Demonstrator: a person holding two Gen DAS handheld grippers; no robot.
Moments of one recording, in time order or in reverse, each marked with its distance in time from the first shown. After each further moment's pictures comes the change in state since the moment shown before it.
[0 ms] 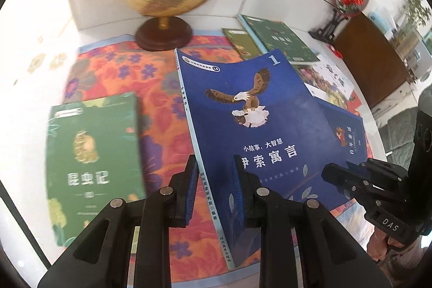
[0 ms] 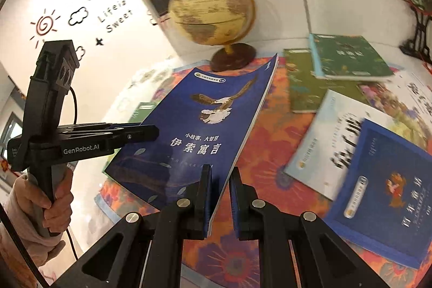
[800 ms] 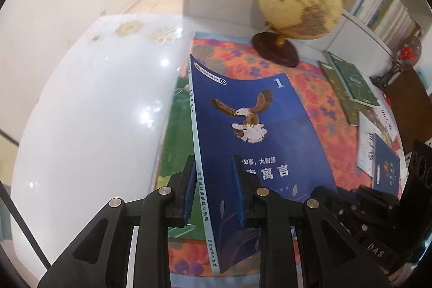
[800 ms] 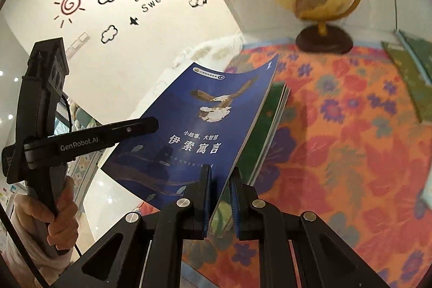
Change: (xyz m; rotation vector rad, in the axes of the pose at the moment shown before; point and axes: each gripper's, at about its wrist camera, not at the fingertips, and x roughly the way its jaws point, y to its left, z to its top) left arm -0.040 0.154 -0.047 -0.249 -0.084 0.180; right arm 0.129 0.129 0.007 -0.051 0.078 0.175
